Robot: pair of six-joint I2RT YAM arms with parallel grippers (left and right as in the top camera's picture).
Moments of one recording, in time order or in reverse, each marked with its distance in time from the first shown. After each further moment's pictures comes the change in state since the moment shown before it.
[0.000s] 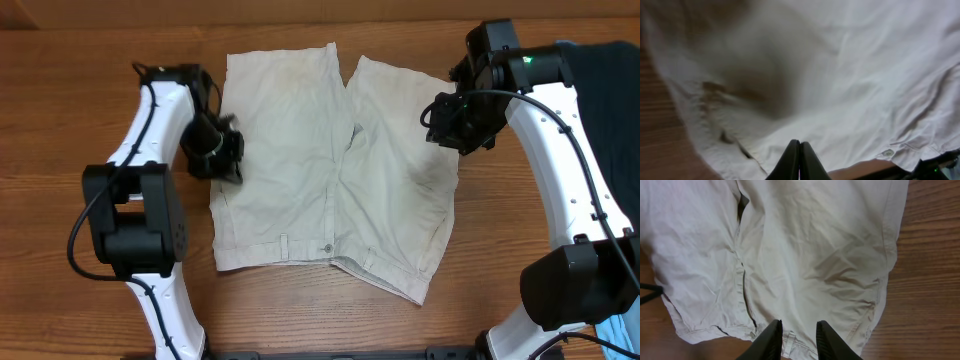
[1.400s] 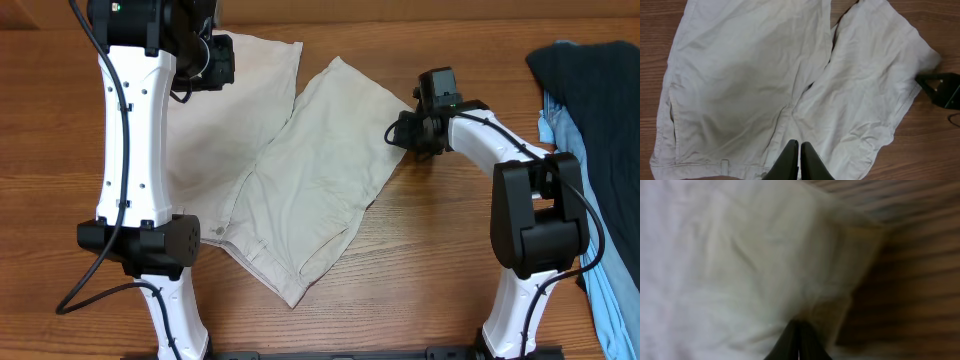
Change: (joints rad) left arm -0.086 -0.007 0.948 -0.343 -0.212 -0.073; right arm 0.043 0.283 -0.383 0.849 0.124 0.086
